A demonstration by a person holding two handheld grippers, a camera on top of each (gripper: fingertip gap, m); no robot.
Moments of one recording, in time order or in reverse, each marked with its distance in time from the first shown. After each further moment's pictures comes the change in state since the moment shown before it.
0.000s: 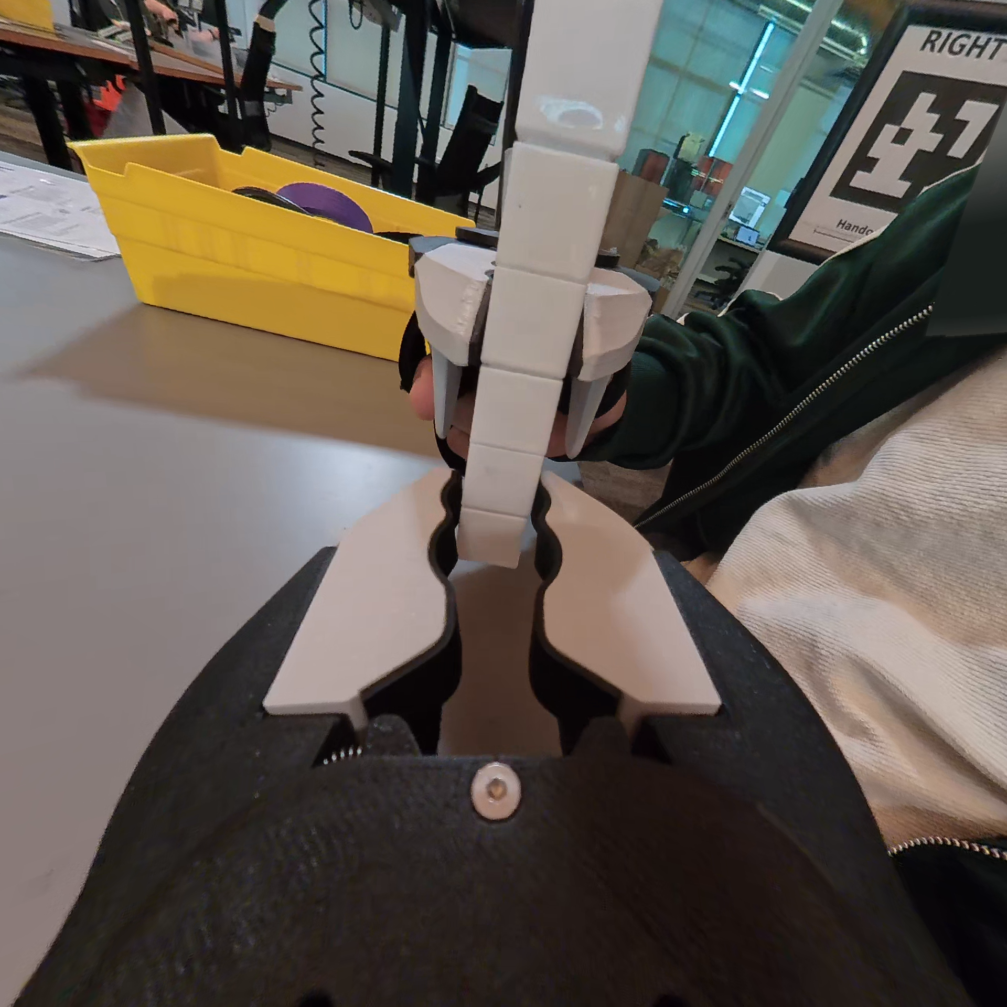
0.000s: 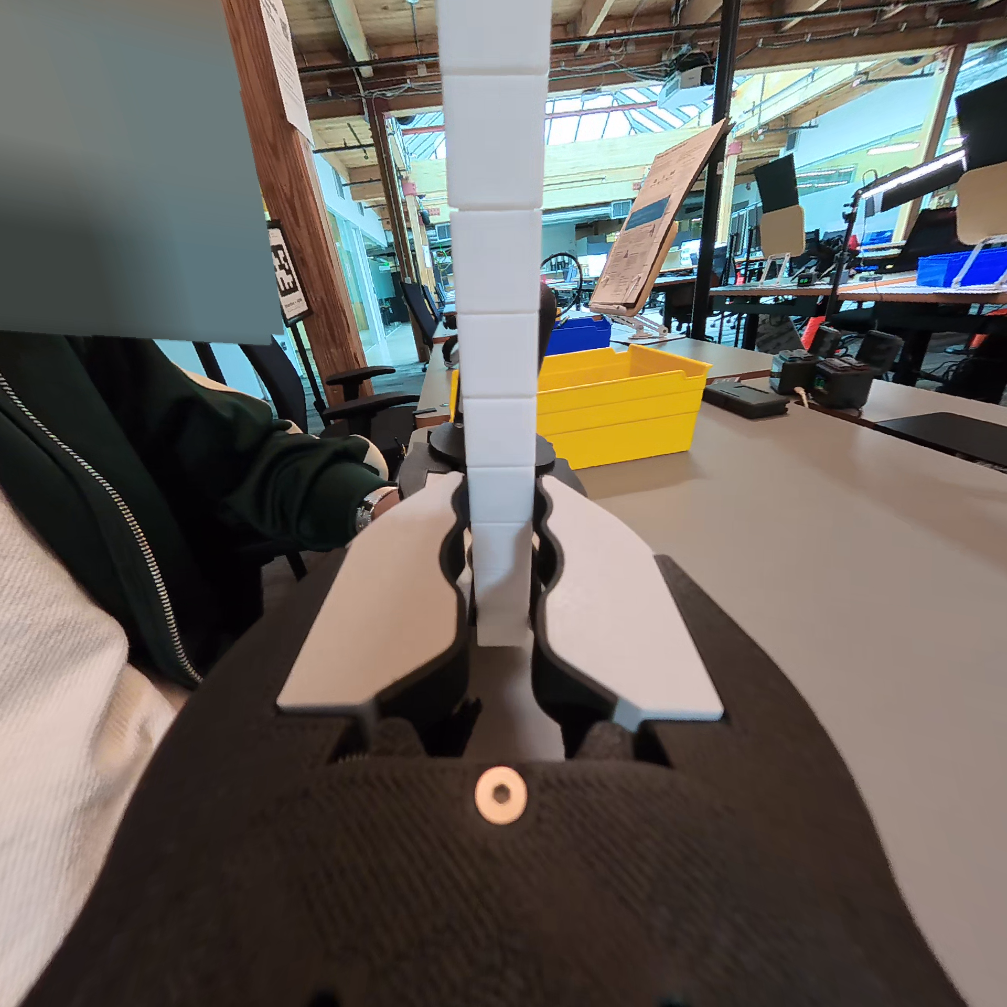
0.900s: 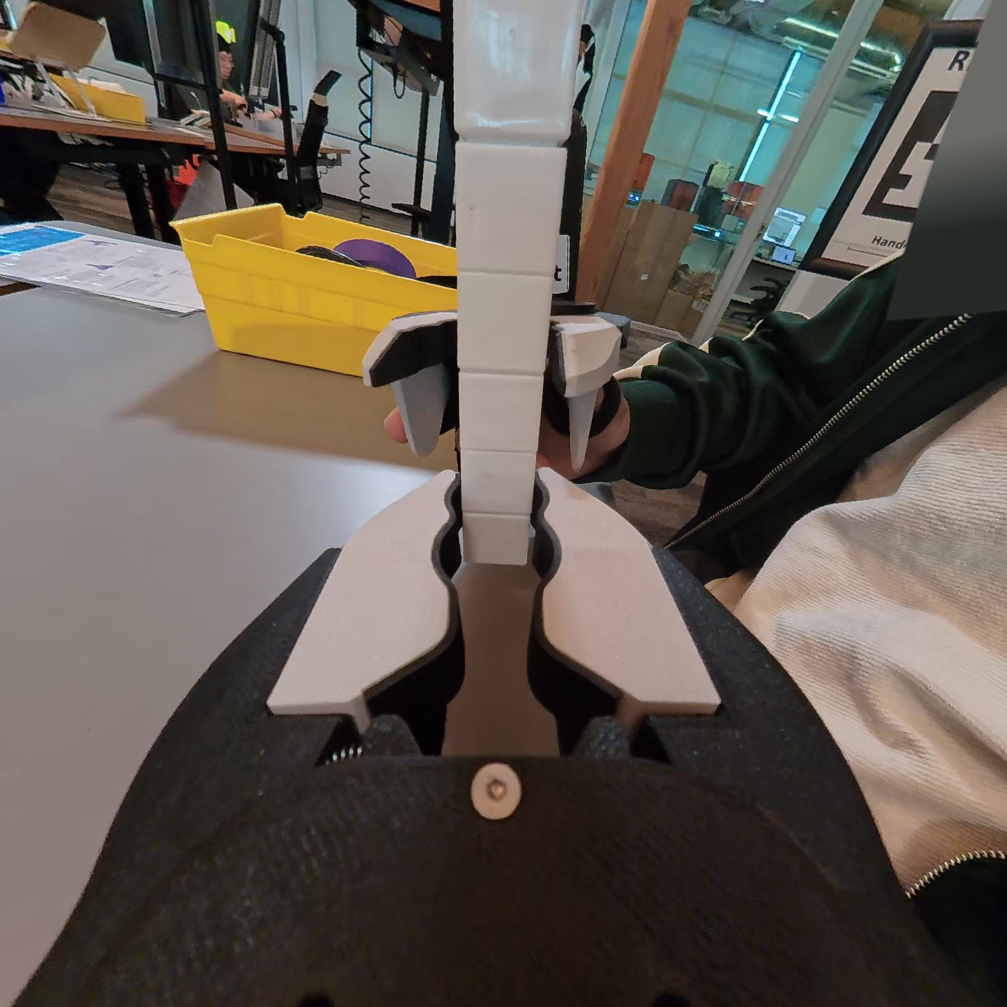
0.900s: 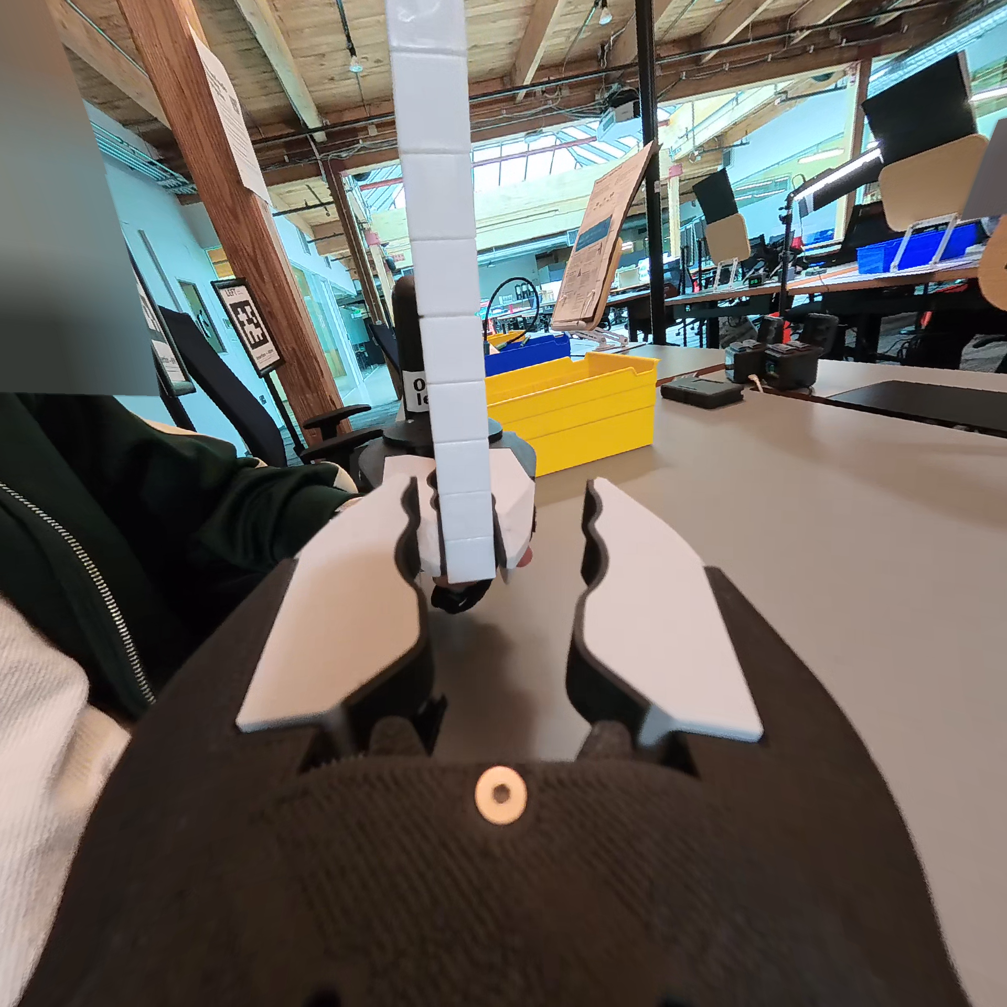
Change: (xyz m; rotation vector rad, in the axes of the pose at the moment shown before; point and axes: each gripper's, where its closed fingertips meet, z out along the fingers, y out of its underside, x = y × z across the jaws) left arm -0.012 -0.013 -0.014 0.061 -0.065 0.055; right arm 0.028 0.006 -0.010 0.061 0.078 0.087
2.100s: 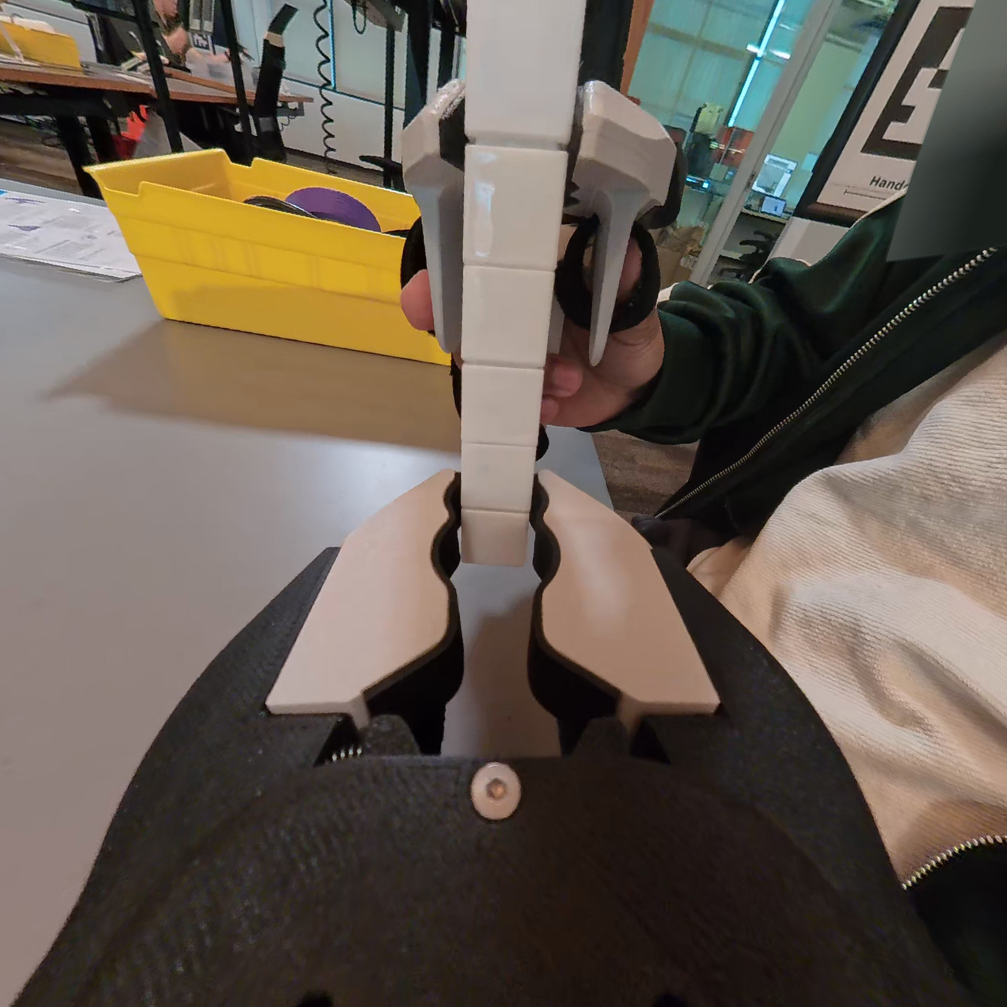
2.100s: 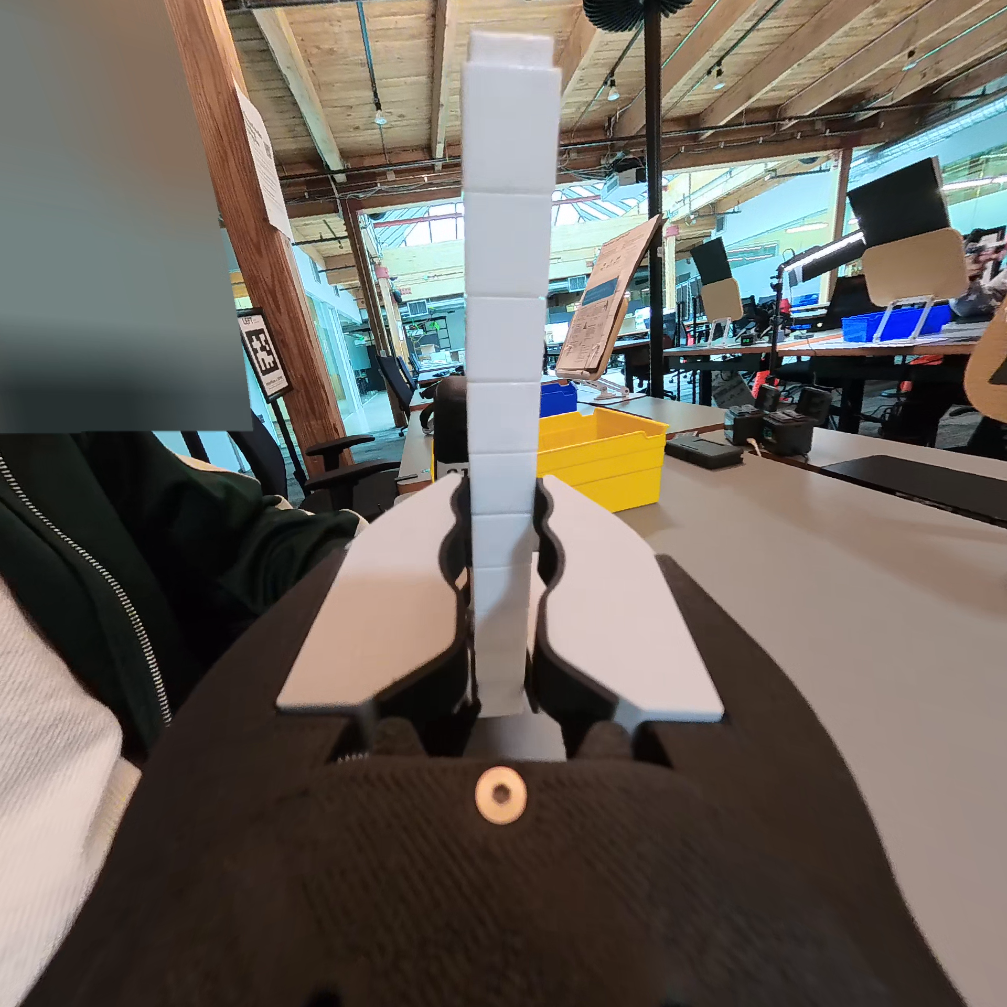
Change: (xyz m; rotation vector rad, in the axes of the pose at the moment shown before) left arm 0.012 0.019 0.014 -0.070 0.040 0.018; right arm -0.026 -0.037 0.002 0.072 -0.011 -0.060
